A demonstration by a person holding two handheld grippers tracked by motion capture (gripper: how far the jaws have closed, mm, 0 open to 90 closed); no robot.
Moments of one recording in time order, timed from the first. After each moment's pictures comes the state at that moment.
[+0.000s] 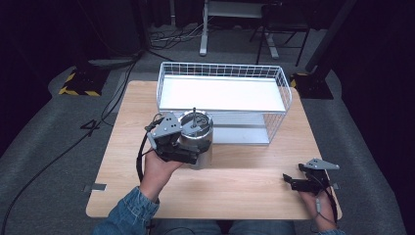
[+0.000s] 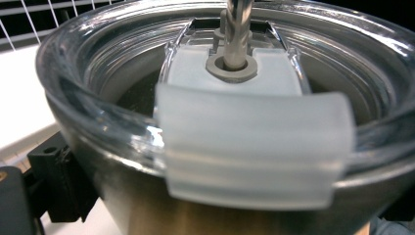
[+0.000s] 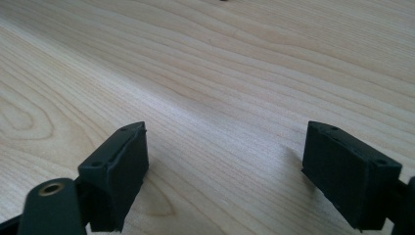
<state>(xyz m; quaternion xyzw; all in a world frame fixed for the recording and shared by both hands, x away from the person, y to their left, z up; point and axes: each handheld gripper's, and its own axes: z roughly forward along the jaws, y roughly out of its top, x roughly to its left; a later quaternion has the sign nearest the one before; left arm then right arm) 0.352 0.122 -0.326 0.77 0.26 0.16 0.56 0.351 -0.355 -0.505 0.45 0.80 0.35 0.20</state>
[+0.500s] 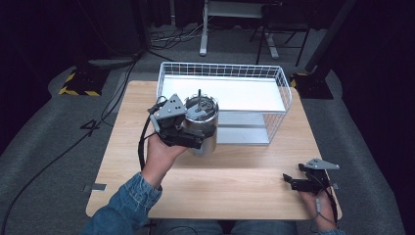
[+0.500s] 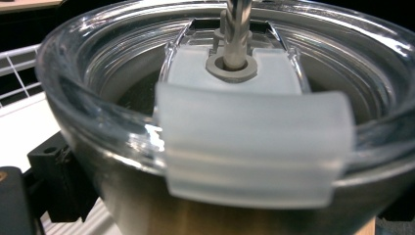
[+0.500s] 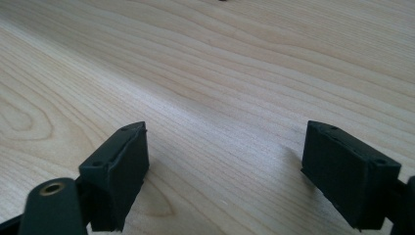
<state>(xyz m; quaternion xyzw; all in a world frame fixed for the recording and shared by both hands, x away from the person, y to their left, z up) 0.371 0.112 -0.290 0.77 0.25 0.16 0.56 0.351 -0.356 -0.505 0.45 0.80 0.35 0.20</state>
